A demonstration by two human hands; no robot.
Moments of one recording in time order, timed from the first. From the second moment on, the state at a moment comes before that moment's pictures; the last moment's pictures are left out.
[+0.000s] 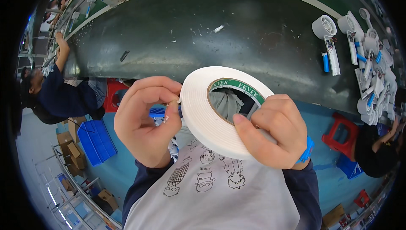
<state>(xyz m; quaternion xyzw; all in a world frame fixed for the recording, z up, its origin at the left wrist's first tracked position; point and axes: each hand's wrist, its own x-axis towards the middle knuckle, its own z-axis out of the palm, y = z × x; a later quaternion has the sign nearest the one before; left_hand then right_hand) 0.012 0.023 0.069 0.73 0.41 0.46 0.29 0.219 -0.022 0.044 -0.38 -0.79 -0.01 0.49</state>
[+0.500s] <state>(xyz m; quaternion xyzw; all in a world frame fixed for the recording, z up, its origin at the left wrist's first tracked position) 0.000 0.041 0.065 0.55 0.36 0.36 0.66 0.238 -0.022 0.038 -0.35 -0.80 -0.02 0.49</state>
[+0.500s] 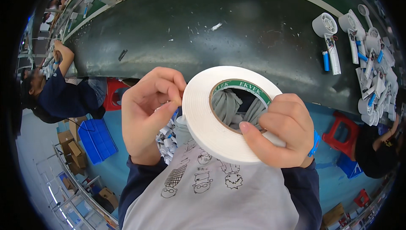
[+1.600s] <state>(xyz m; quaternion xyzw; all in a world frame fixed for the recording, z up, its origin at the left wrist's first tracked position) 0.008 0.034 0.081 0.72 0.35 0.40 0.45 0.244 -0.027 0.034 -0.39 -0.76 0.07 0.52</state>
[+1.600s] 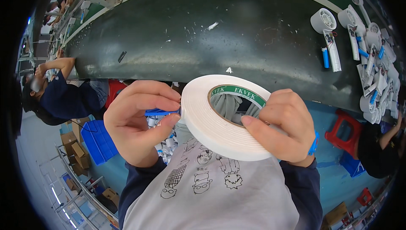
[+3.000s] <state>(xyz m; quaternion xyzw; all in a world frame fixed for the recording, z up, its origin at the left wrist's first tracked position) 0.032 0.024 0.043 0.64 0.35 0.38 0.57 0.227 -0.024 0.003 -0.47 -0.53 0.42 0.56</state>
